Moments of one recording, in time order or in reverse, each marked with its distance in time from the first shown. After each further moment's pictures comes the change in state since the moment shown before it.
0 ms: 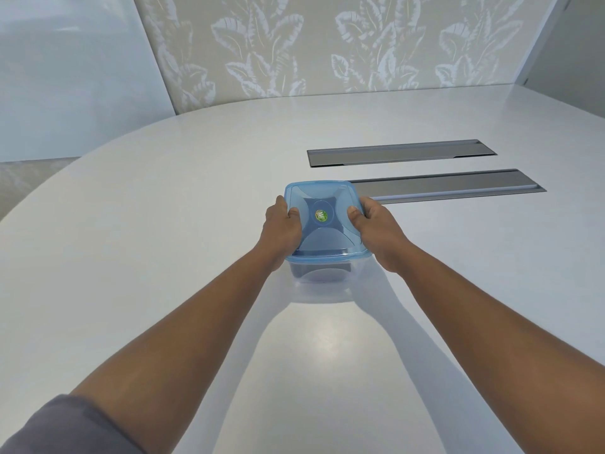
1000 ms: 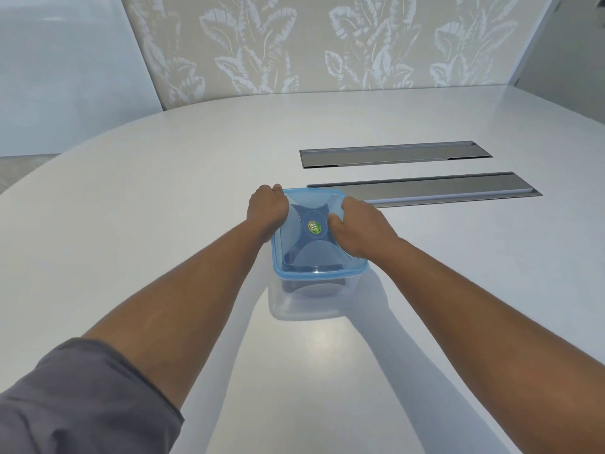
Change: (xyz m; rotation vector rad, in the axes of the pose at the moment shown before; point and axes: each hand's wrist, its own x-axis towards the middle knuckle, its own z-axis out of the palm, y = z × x) left_hand 0.075 0.012 0.000 0.101 0.121 -0.098; right_hand 0.027 -0.015 0.009 -0.890 0.018 -0.119
